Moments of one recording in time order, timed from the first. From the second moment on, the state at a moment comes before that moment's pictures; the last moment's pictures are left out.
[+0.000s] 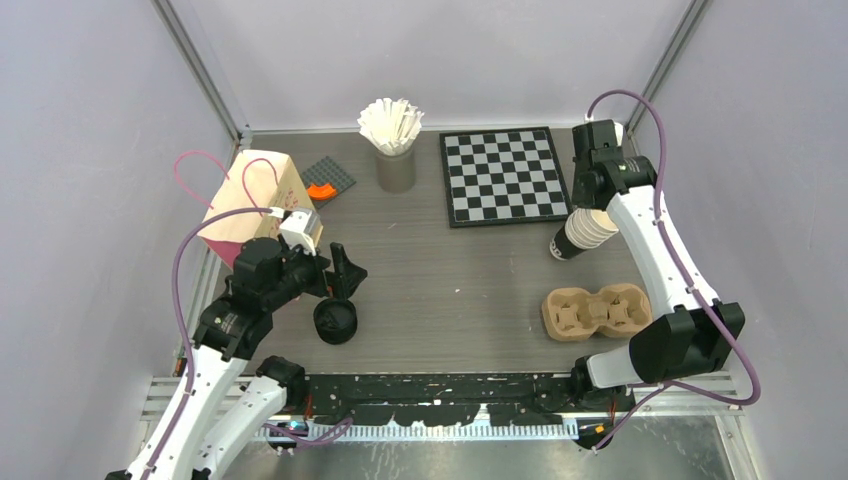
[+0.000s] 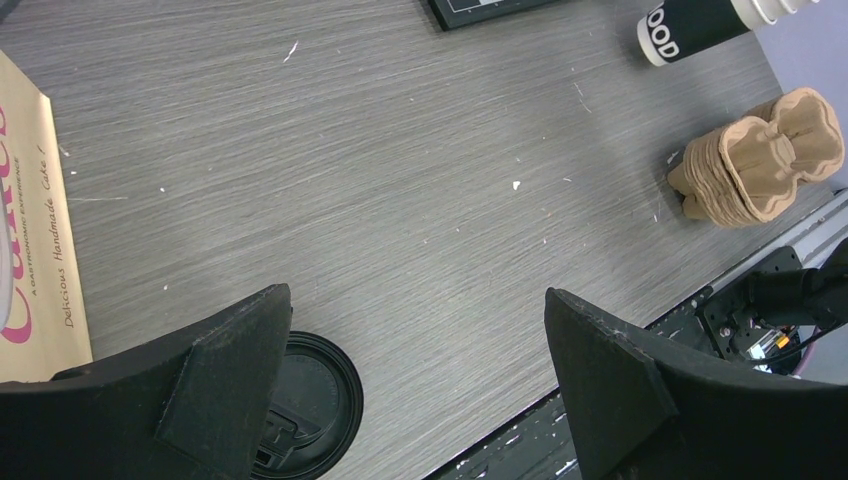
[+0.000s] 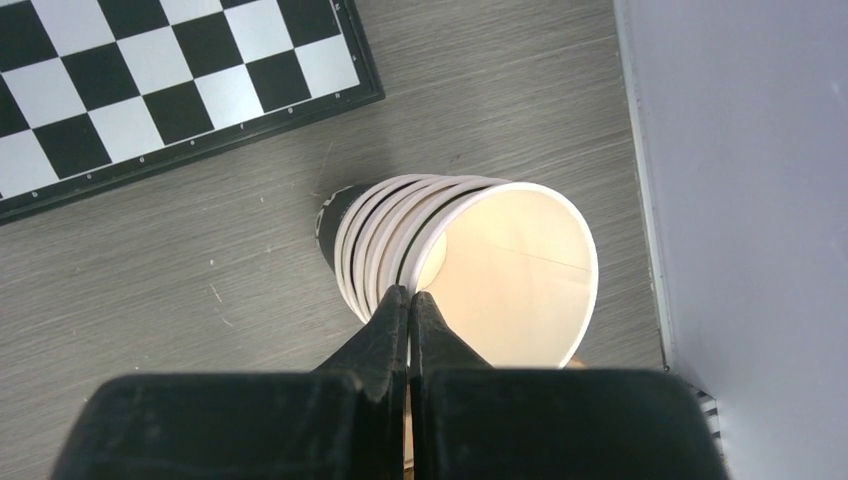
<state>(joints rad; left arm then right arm) -0.37 0.61 0.79 -0.63 0.24 -0.29 0.15 1.41 1.45 -0.97 0.41 0.22</state>
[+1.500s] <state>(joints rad) -0.37 0.62 0.79 -0.63 0.24 -0.29 0.39 1.58 1.51 -1.11 0.88 0.14</state>
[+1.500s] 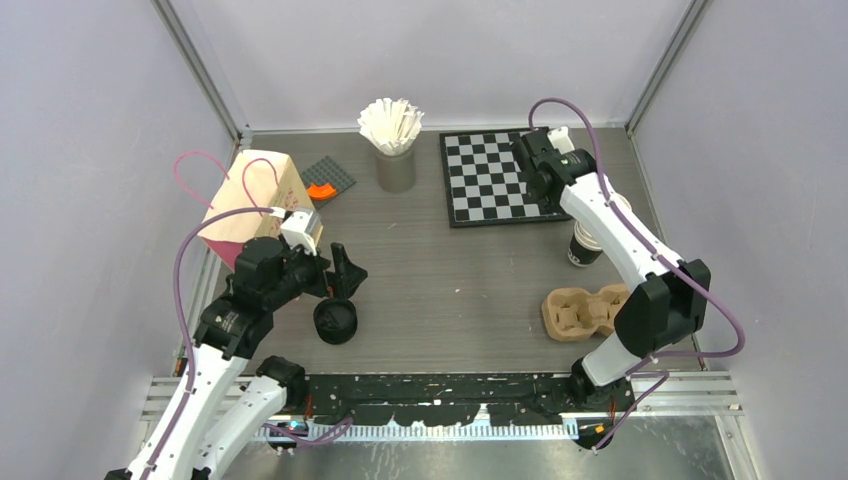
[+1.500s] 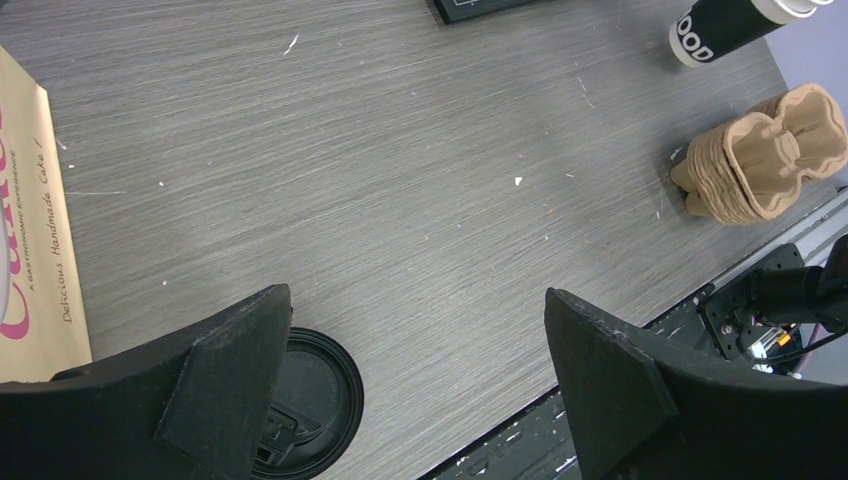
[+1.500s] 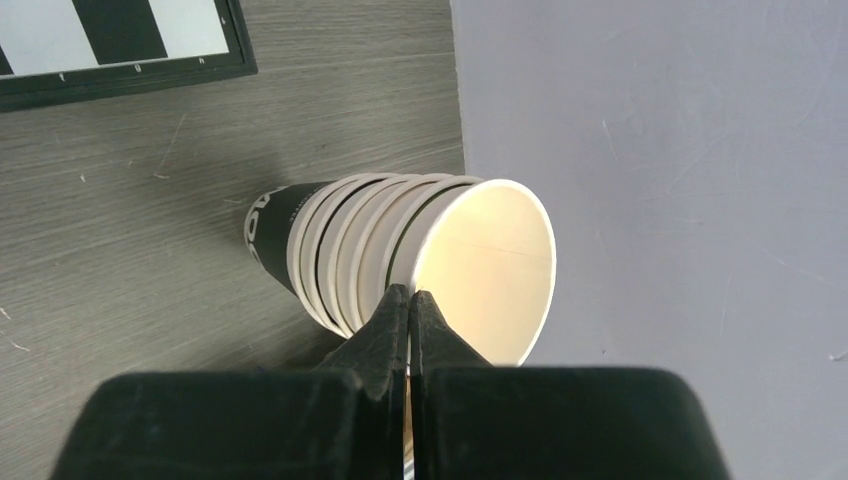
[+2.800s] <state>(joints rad) -0.50 1.34 0.74 0.19 0.53 -0.97 1.02 1.18 1.09 -0.77 0.73 0.00</state>
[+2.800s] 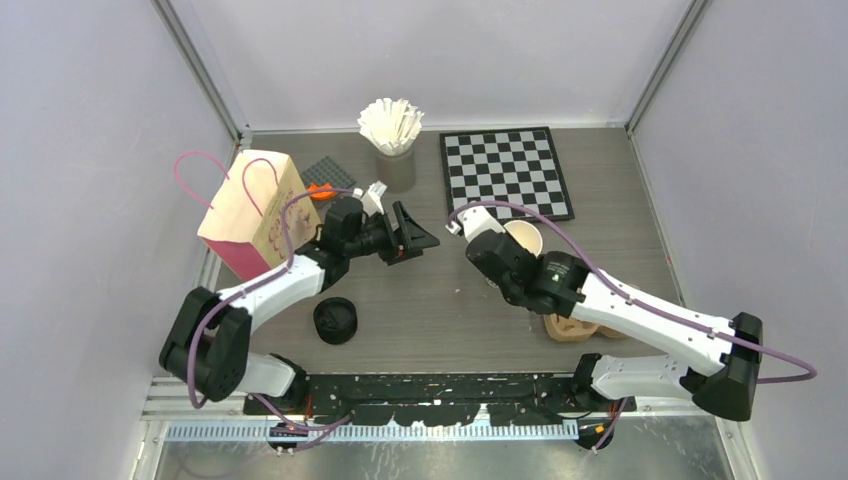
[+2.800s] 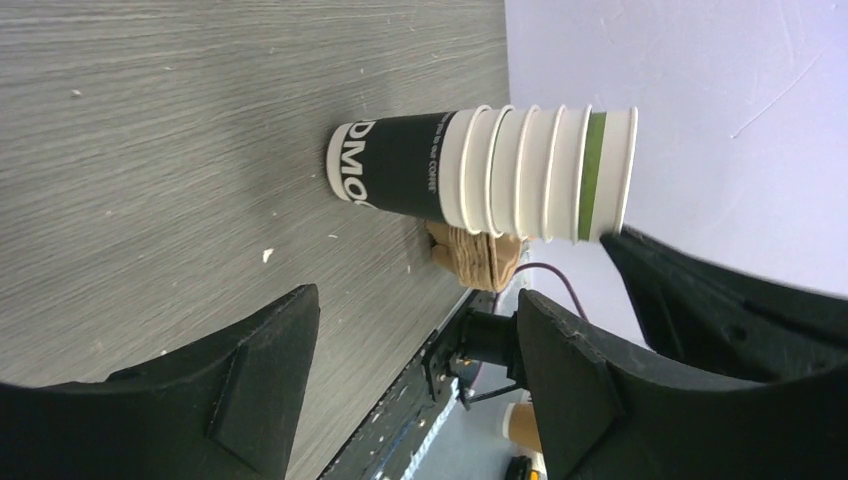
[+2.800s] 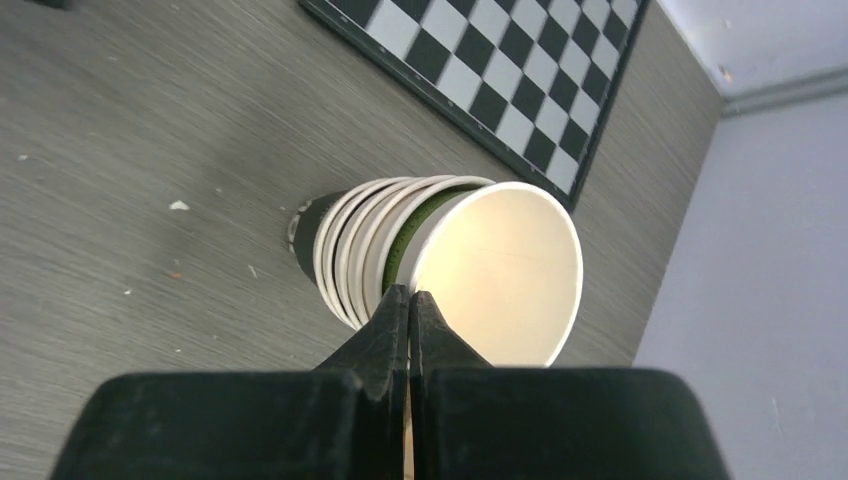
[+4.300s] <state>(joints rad) -0.61 1.74 0.91 0.32 0.52 -0.86 1.07 1.20 1.38 -0.78 0.82 -0.21</state>
